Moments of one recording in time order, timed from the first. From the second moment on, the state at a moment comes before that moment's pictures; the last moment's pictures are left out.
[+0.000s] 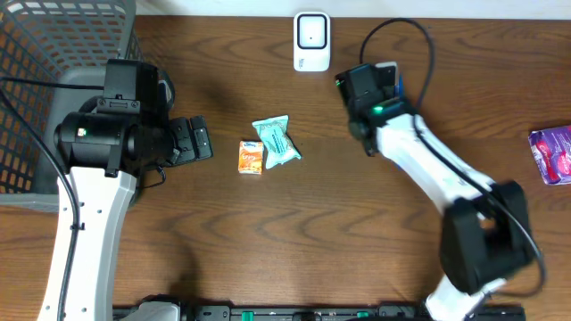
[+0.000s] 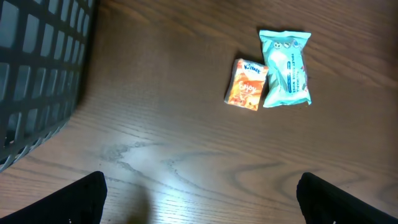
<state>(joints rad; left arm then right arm) -0.09 1.36 1.51 -1.34 0.08 -0.33 0.42 1.86 1.33 -0.63 0.77 0.28</state>
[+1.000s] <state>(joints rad) -0.09 1.36 1.51 -1.34 0.08 -0.33 0.33 1.72 1.38 -0.69 0.47 0.29</state>
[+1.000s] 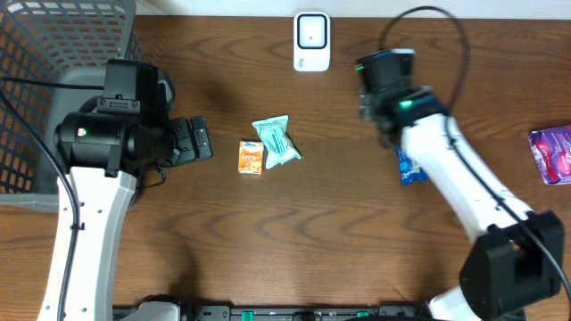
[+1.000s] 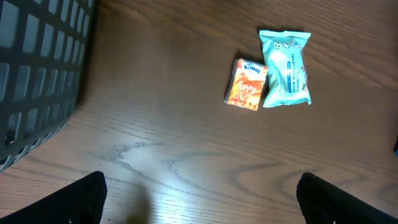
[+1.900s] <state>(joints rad) -0.09 1.36 1.51 -1.34 0.08 -0.33 0.38 2.09 1.31 -0.79 0.81 0.24</state>
